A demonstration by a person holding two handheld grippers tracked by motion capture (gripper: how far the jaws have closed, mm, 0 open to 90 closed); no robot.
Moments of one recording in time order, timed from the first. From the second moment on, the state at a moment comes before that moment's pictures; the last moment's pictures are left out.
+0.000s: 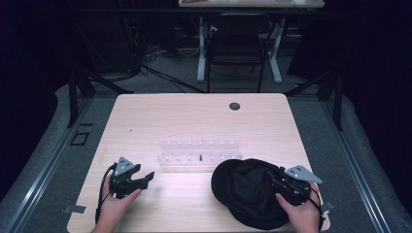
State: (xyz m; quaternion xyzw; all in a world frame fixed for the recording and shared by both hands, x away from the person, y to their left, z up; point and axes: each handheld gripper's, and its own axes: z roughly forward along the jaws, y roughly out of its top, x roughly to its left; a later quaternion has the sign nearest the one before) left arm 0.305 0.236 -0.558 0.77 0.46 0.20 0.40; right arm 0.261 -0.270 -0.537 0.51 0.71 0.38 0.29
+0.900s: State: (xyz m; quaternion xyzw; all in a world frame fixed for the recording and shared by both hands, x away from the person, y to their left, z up) left arm 0.303 0.234 -0.557 0.77 0.45 0.20 0.40; right arm 0.263 -0.269 -0.521 0.57 0.70 0.36 0.22
